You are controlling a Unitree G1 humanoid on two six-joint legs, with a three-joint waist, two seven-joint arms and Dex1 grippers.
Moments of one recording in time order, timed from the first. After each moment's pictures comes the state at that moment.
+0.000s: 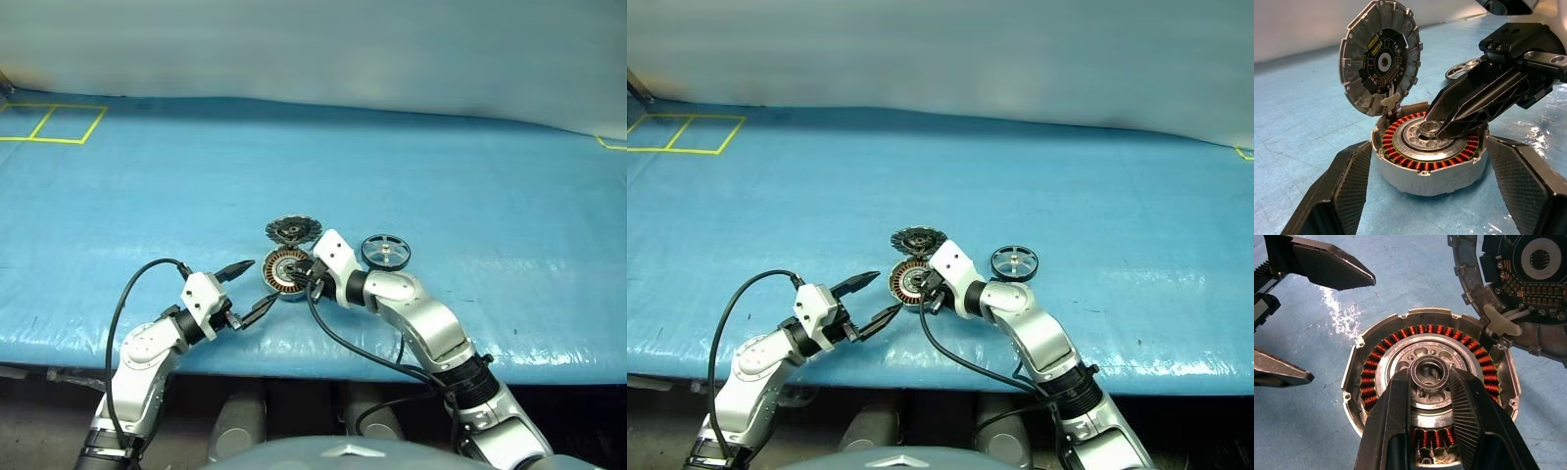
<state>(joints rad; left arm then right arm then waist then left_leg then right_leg) 0.14 0.42 -0.07 -0.13 -0.27 -0.10 -0.77 -0.29 -0.27 0.39 -0.23 0.15 0.68 0.58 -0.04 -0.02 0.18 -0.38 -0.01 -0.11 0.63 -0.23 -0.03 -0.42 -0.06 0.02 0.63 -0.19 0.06</state>
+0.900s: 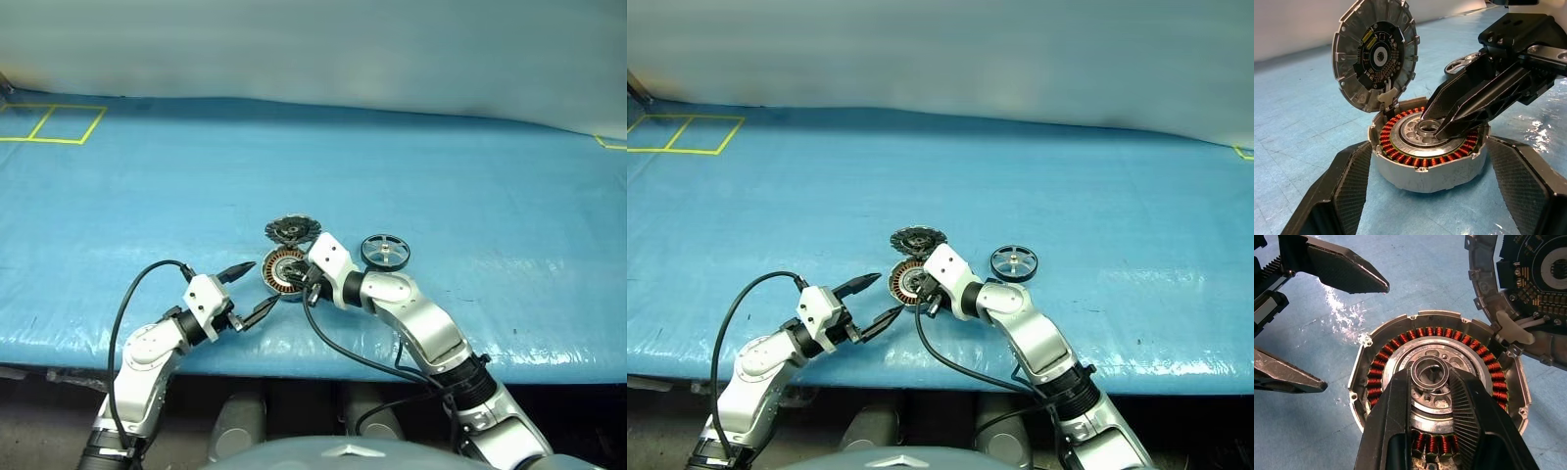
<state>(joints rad) 0.14 0.41 -0.07 -0.12 -0.24 -0.12 -0.76 -0.29 -0.27 0.42 -0.22 0.10 0.63 0.59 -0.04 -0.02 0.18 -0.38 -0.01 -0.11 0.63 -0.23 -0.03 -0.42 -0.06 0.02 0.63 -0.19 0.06</state>
